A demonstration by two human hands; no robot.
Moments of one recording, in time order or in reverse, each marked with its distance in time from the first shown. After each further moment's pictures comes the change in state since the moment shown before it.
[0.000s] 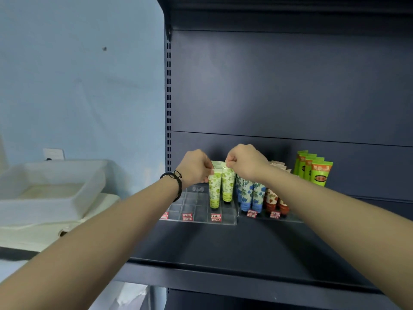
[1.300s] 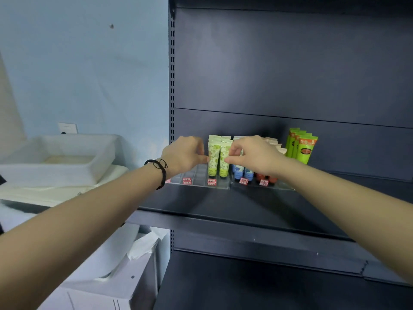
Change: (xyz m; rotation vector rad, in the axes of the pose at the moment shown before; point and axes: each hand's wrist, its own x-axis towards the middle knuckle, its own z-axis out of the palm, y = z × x) left_hand -0.082 0.016 -0.012 0.346 0.042 0.009; right_hand -0.080 0.010 -0.022 -0.032 -0.110 -0.190
